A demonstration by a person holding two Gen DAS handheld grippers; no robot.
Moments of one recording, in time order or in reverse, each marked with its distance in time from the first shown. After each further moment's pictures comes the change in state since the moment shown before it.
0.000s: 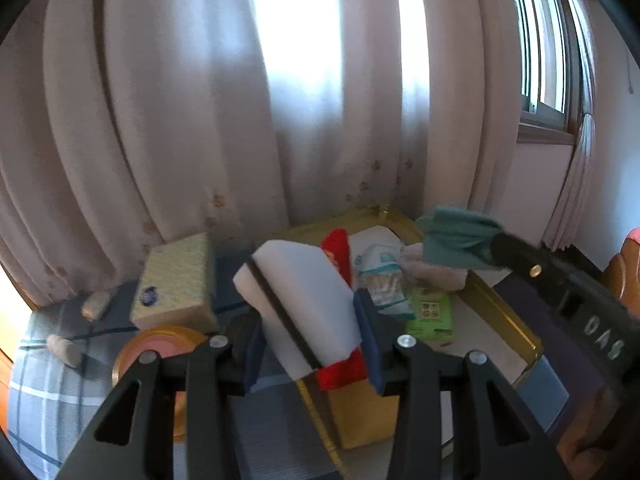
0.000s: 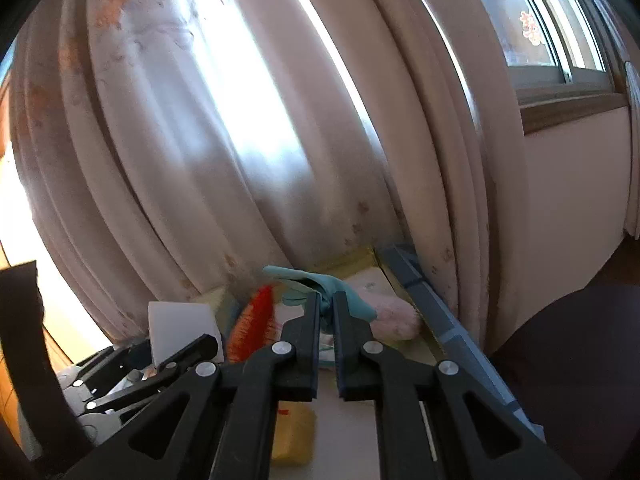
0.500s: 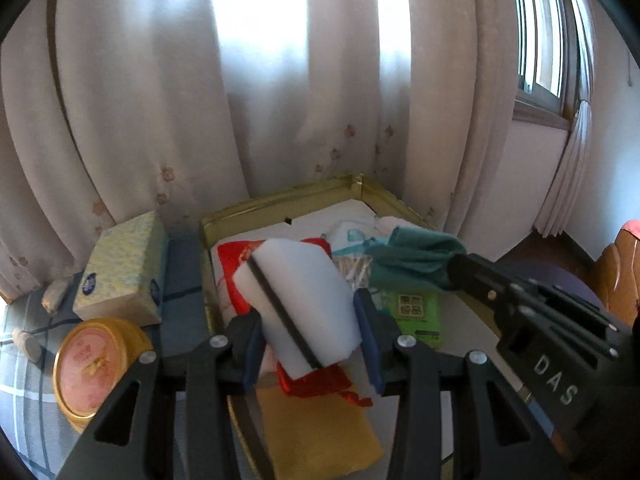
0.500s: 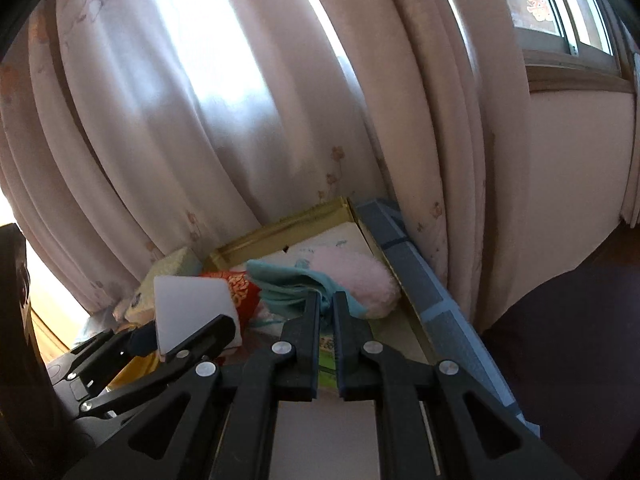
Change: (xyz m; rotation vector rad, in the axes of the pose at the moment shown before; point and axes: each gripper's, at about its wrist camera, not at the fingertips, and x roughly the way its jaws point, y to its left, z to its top) left arm 0.042 -0.032 -0.009 0.013 0.069 -0.043; right arm 0.043 -0.023 -0.013 -0.011 0.148 -0.043
